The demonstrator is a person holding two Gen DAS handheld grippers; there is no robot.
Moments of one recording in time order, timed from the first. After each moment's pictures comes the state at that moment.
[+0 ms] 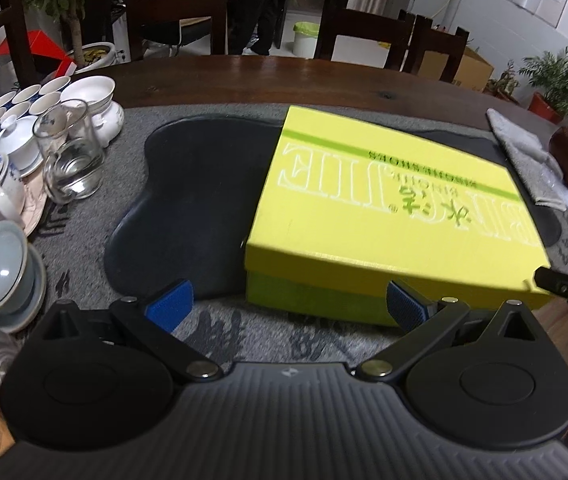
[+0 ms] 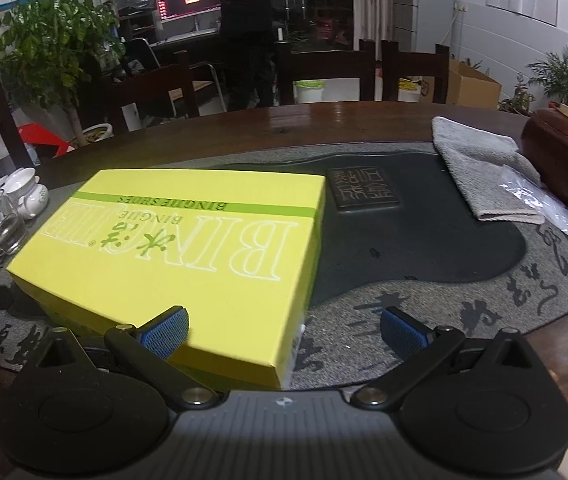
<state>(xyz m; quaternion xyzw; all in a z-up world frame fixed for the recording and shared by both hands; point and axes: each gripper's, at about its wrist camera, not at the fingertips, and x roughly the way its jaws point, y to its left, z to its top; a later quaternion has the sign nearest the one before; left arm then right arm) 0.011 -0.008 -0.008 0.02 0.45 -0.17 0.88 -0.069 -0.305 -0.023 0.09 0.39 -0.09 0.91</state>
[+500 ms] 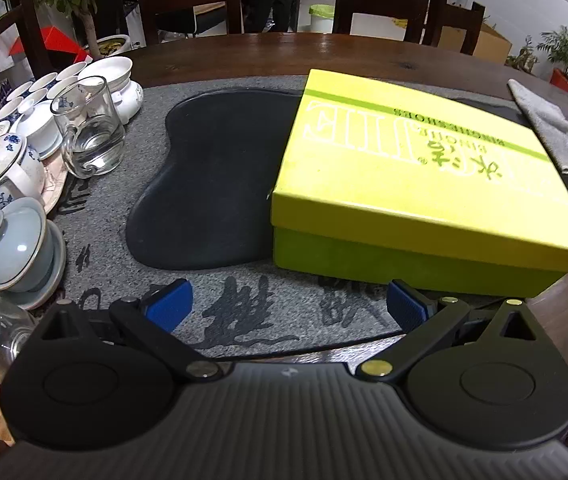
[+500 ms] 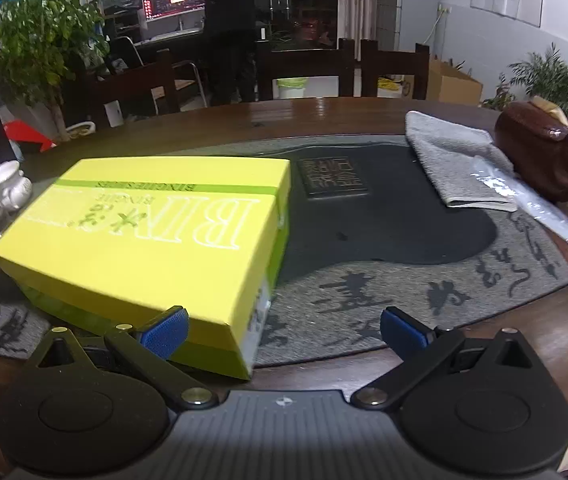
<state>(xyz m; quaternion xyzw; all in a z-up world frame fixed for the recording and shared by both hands) 0.001 -0.004 -0.030 0.05 0.46 -0.14 0.87 -0.096 -0.315 -0.029 0.07 0.39 -0.12 0.91</state>
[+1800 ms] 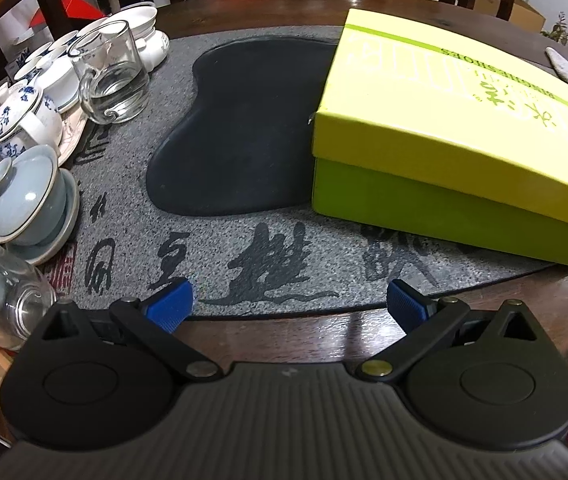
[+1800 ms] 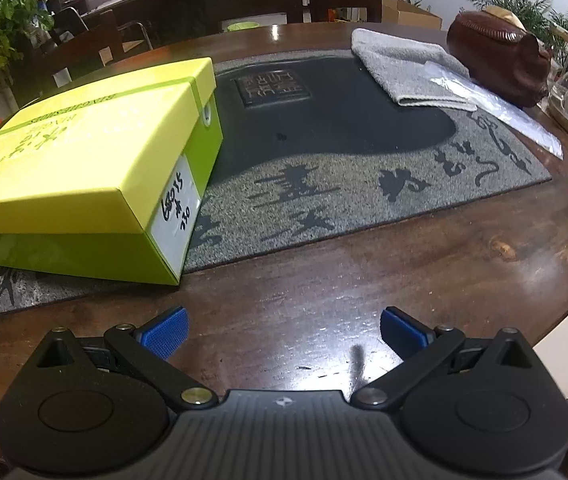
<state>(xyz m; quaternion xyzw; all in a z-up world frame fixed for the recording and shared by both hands) 0.005 0.005 -0.063 0.07 0.51 -0.09 0.85 -0.127 -0.341 -0.089 0.13 0.46 -0.17 0.86</state>
